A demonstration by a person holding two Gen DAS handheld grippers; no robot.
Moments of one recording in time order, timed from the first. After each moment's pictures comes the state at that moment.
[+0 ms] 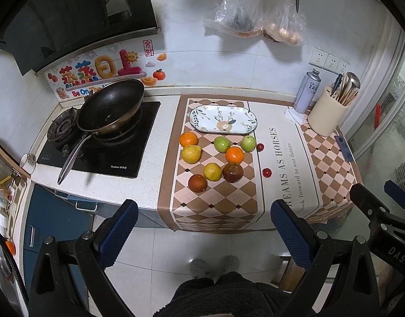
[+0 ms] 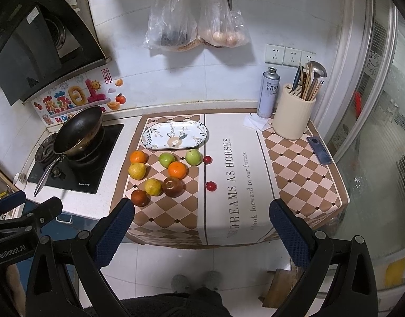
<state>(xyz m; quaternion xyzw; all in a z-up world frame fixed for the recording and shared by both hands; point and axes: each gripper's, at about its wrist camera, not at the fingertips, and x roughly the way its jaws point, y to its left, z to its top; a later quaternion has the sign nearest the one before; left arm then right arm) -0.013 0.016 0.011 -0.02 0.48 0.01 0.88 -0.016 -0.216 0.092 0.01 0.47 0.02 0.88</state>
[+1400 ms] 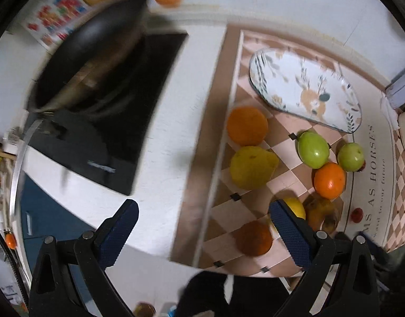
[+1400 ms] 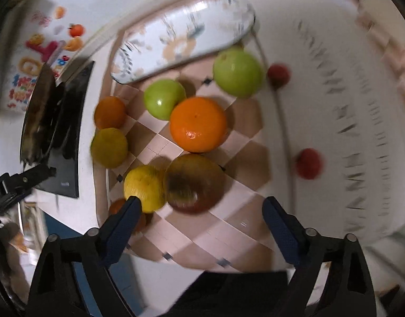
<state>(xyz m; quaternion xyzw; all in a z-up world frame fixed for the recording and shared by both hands) 0.243 0.106 -0.226 -0.05 0.65 0.11 0.75 0.226 -0.159 -0.285 0.18 0.71 0.08 0.68</state>
